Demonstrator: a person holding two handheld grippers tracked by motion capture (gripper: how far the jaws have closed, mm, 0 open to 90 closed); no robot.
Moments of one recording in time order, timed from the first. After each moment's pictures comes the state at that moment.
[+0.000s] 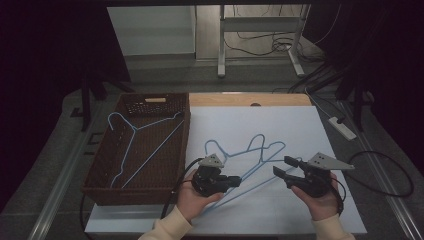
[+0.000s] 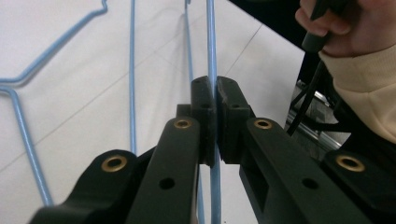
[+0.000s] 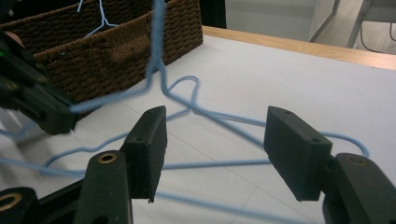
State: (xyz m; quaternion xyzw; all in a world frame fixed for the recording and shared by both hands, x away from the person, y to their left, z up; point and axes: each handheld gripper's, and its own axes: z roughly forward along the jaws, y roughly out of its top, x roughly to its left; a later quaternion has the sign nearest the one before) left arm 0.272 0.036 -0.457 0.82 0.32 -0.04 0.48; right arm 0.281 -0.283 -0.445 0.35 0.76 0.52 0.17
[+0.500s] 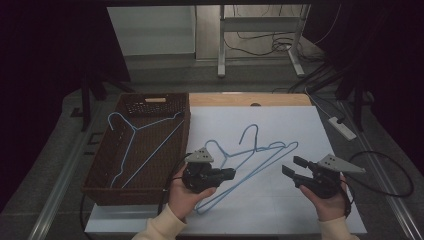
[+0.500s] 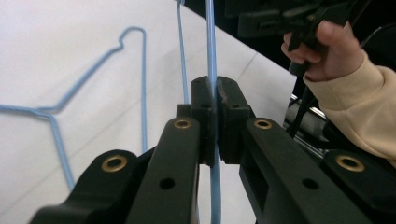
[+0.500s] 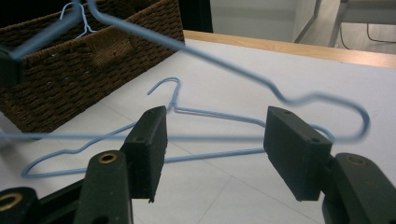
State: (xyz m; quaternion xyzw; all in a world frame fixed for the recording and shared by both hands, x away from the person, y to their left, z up) left arm 0.265 0.059 -0.429 0.79 0.32 -0.01 0.52; right arm 0.280 -0.304 -0.448 0.38 0.74 0.52 0.19
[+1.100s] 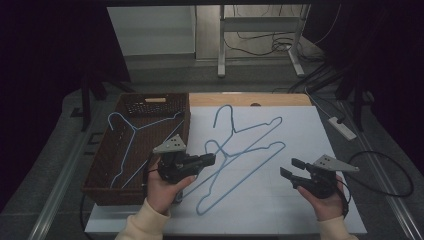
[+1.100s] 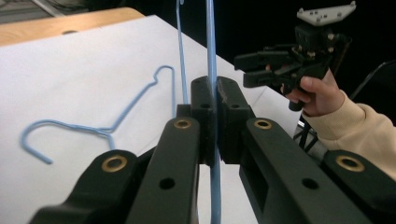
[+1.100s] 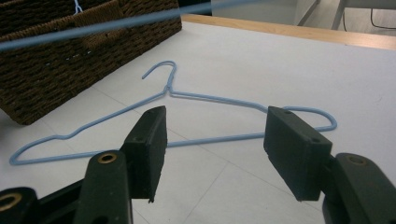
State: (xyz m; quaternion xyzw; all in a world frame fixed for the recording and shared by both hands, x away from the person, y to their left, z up) left arm 0.264 0.114 -0.397 0.76 0.34 0.03 0.56; right arm 0.286 -0.303 -0.460 0.38 0.76 0.50 0.18
